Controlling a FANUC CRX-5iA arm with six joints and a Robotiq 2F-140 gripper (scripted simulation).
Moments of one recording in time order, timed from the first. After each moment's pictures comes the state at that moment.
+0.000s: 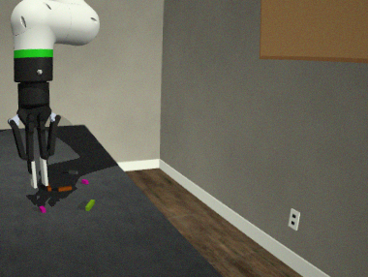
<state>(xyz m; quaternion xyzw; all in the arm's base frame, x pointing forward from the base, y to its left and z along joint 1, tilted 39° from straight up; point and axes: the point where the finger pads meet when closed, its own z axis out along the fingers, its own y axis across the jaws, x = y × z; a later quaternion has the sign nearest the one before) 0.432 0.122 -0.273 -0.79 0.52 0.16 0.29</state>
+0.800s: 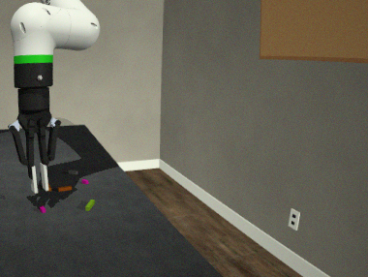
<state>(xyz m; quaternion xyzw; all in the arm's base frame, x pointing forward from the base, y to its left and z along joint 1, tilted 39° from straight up) 0.433 0.130 -0.283 -0.79 0.52 0.16 0.29</state>
